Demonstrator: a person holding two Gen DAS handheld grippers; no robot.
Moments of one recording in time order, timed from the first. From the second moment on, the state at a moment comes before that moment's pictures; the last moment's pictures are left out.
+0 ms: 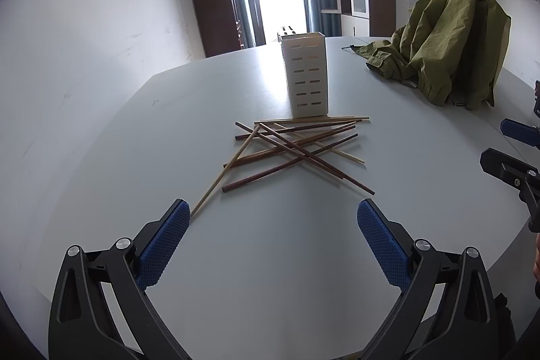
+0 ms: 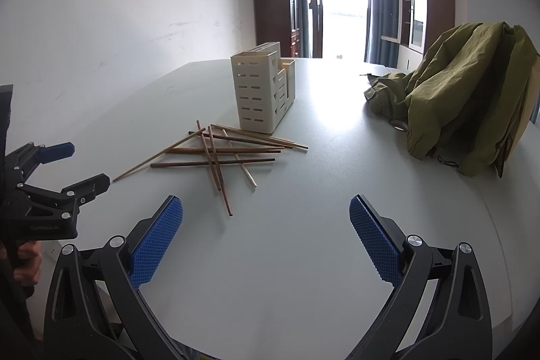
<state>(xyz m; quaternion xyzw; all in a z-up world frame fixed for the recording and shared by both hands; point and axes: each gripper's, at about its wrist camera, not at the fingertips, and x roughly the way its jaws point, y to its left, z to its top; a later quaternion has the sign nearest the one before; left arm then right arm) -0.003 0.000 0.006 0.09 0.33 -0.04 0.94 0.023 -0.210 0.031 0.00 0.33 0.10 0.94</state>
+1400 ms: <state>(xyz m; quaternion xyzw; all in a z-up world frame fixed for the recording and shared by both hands) -0.001 0.000 0.005 0.09 0.32 -0.04 0.94 0.022 -0.211 0.033 0.01 0.33 0.10 0.94</state>
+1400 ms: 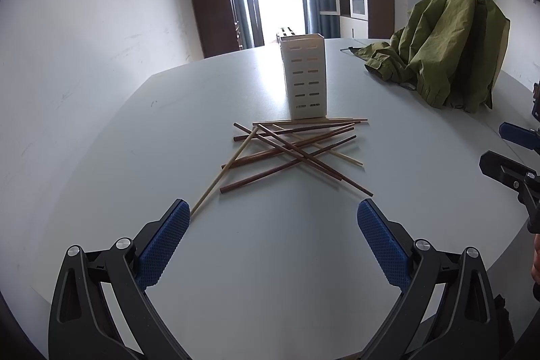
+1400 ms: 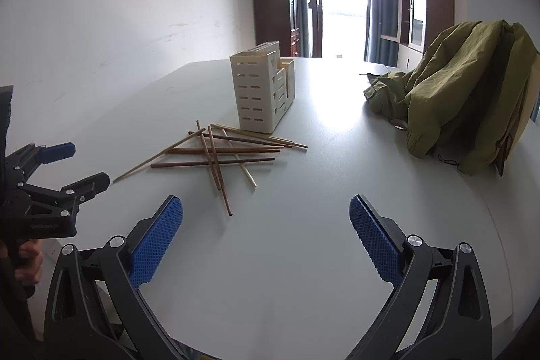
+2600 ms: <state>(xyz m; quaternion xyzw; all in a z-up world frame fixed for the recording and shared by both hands) 0.025 0.004 -0.008 0.09 0.35 -0.04 0.93 0.050 -0.205 0.015 0.01 0.34 0.12 0.93</state>
